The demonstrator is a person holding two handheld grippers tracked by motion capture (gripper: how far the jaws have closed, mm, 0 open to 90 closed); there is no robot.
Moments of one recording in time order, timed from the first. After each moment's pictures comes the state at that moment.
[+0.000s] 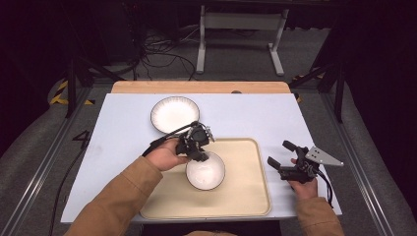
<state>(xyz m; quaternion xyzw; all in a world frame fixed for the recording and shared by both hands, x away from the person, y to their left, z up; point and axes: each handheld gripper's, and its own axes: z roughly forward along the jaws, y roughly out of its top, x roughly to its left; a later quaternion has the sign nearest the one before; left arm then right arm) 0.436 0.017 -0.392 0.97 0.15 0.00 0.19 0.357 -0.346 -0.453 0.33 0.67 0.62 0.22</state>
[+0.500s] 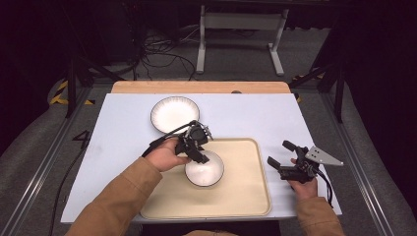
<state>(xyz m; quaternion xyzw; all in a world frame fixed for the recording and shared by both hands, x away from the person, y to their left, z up) 0.439 0.022 -0.391 0.96 0.16 -0.01 0.21 0.358 -0.346 -0.453 0.33 0.67 0.62 0.22</state>
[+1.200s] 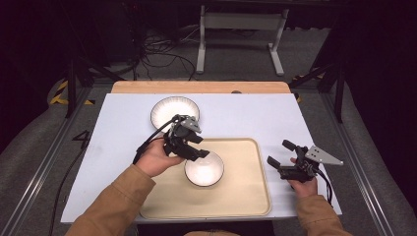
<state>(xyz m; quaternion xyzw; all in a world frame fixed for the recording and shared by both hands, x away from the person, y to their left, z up) 0.410 0.060 -0.352 0.91 0.18 0.04 0.37 0.359 -0.345 -0.452 0.33 0.68 0.62 0.22</state>
